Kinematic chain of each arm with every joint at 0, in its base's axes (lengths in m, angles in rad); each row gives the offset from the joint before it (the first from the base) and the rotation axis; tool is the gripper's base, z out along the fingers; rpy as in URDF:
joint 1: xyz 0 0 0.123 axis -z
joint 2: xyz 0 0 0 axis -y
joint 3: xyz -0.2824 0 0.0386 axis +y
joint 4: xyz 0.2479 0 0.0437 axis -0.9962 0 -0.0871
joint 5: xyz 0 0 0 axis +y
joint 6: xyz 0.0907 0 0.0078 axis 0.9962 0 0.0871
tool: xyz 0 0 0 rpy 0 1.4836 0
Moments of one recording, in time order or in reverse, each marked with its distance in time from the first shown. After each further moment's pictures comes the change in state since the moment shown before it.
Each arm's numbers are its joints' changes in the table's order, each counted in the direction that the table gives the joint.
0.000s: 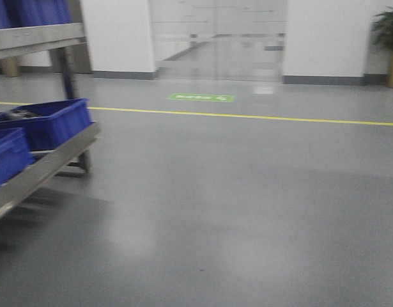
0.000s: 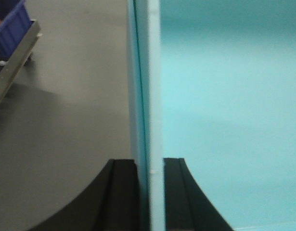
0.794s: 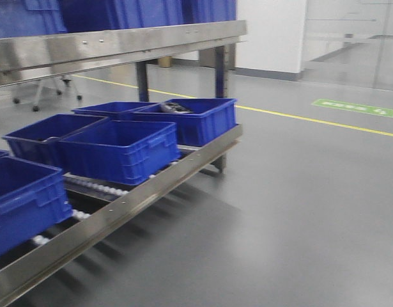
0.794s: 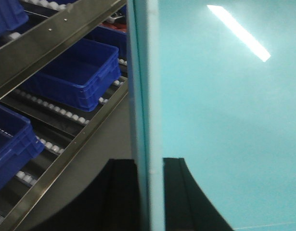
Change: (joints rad) left arm 0.000 0.000 0.000 -0.002 0.004 0.000; right arm 0.000 0.000 0.000 0.000 0.000 0.000
